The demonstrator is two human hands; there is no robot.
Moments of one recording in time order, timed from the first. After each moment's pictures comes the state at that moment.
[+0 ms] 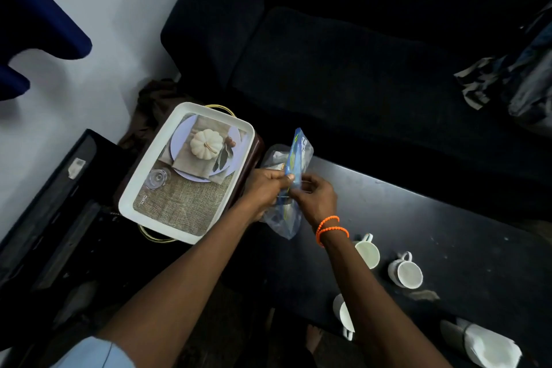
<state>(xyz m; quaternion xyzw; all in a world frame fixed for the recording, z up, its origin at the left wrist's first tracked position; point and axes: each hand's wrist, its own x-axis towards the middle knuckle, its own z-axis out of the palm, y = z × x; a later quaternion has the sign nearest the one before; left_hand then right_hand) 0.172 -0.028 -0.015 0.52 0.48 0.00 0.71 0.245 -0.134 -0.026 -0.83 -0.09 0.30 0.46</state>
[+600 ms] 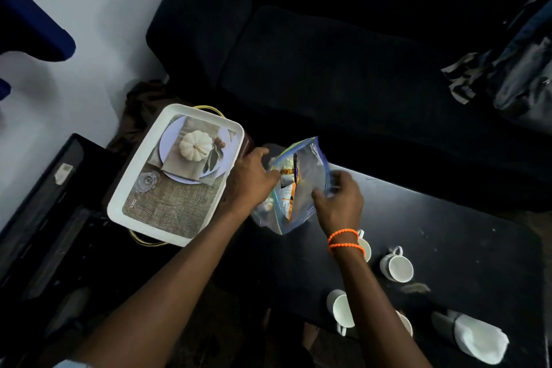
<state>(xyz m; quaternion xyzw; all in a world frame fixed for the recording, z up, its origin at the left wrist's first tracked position) 0.175 -0.019 0.020 0.82 0.43 0.05 0.37 0.260 -0.178 0.014 -0.90 -0.11 0.13 0.41</state>
